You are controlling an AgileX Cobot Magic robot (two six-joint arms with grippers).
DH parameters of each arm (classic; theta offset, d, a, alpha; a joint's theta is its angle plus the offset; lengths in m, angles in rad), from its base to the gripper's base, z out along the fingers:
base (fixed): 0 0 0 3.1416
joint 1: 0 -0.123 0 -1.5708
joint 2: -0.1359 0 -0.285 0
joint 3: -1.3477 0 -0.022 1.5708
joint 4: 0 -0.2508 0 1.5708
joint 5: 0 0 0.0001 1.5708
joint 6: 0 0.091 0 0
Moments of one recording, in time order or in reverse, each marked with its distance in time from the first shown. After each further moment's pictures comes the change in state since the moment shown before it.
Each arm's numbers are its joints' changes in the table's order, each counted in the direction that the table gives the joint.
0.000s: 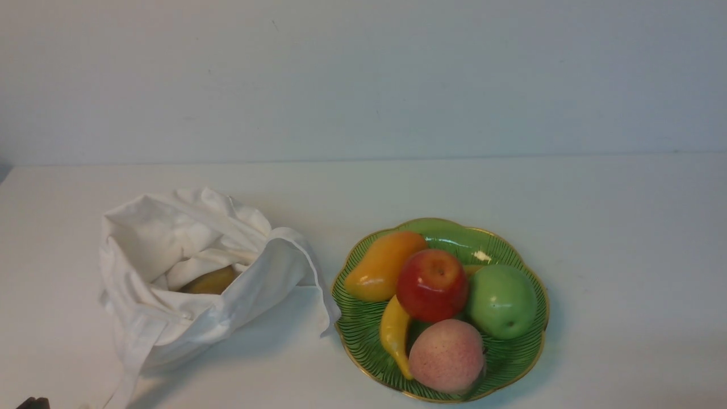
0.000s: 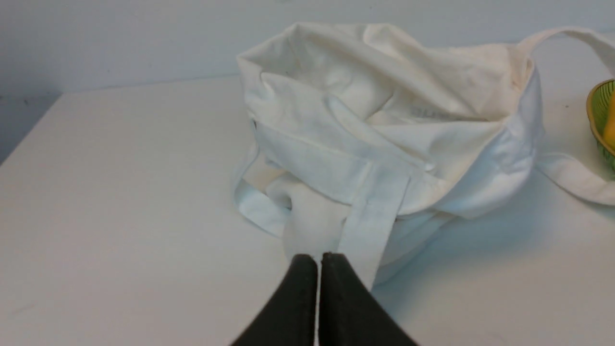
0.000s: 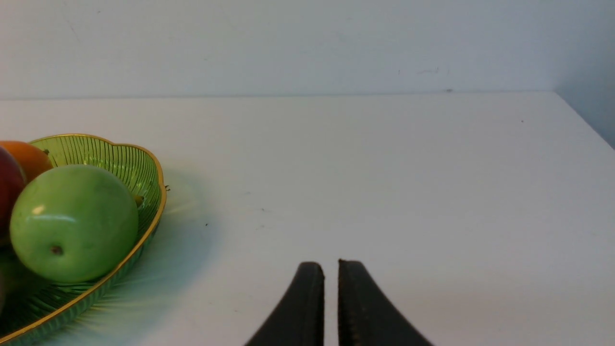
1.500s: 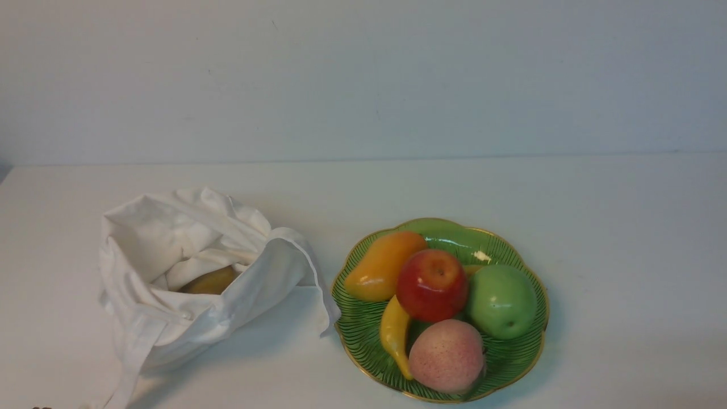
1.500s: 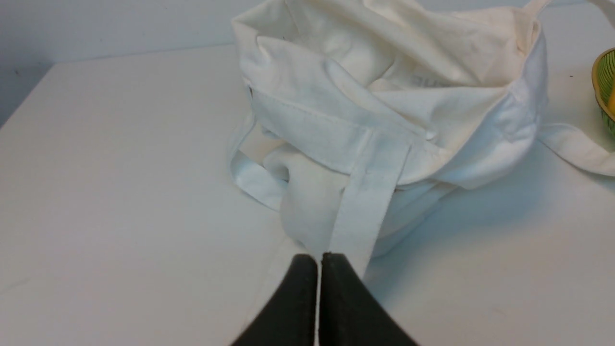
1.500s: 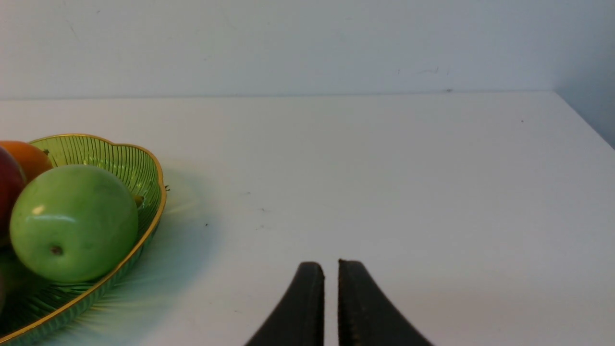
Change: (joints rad) right arm 0.000 0.000 0.000 0.006 0.000 0.000; left arm -0.001 0.000 0.000 0.000 0.031 0.000
